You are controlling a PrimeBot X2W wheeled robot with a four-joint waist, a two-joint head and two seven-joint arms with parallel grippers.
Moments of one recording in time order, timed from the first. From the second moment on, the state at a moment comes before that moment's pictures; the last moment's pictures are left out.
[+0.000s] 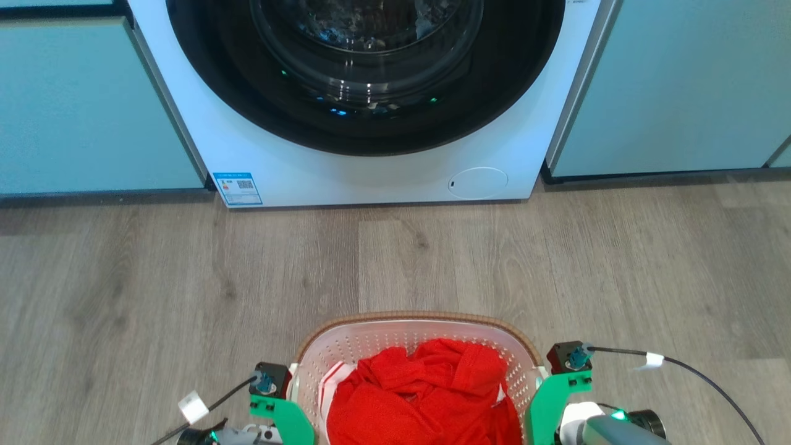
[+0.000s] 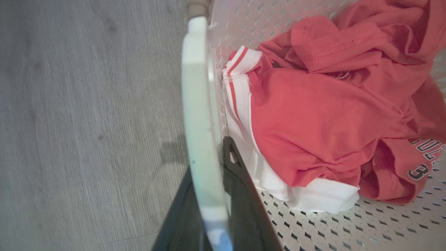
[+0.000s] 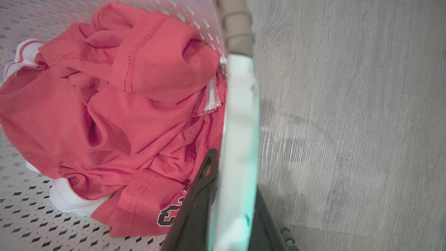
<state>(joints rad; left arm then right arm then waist) -0.41 0.02 -0.96 1.28 -0.77 -0.03 -0.07 -0.48 -0.05 1.04 1.23 1.01 0.13 0.02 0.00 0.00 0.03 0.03</state>
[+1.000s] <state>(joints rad) -0.90 0.02 -0.95 1.28 -0.78 0.01 -0.17 -1.03 -0.05 0.99 1.30 0.93 0.13 -0.05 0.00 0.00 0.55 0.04</state>
